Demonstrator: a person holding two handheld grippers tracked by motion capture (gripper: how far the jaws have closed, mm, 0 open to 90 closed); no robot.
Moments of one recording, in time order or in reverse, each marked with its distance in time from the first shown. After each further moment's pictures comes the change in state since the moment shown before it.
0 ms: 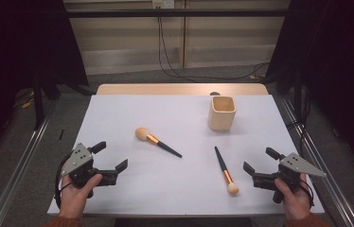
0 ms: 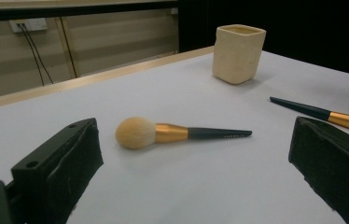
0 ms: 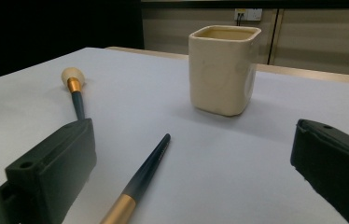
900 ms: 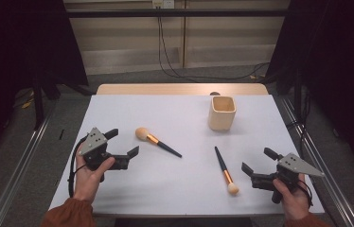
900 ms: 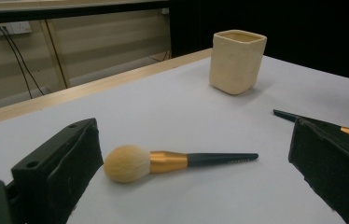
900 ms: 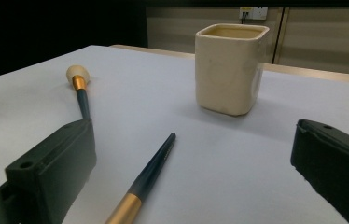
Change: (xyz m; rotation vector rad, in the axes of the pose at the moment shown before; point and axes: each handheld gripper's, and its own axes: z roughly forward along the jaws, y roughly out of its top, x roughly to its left) left arm 0.008 0.019 0.043 0.009 -0.037 0.015; right arm 0.003 0.000 0.002 0.006 0.015 -0.003
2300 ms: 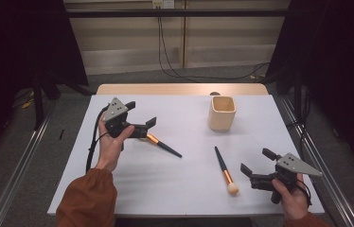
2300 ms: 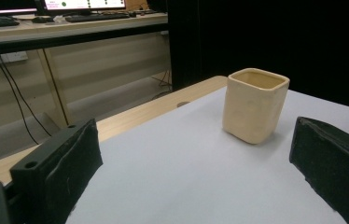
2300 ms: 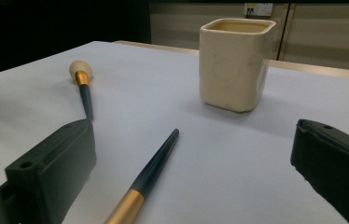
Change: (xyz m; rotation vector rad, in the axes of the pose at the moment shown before) left arm 0.018 0.048 0.080 -0.062 -0.021 0.019; right arm 0.000 -0.002 0.003 0.011 0.015 0.001
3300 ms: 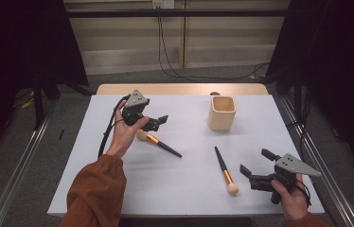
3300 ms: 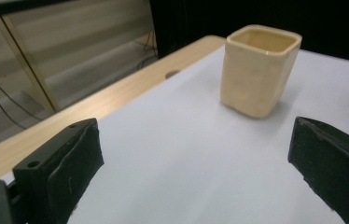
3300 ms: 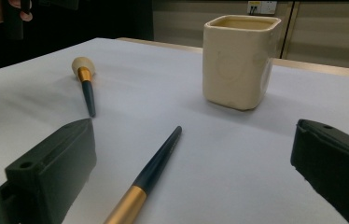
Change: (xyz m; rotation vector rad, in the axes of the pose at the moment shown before) left arm 0.011 0.006 0.053 0.208 -0.076 0.062; right arm 0.001 -0.001 0.001 0.011 0.013 -0.012
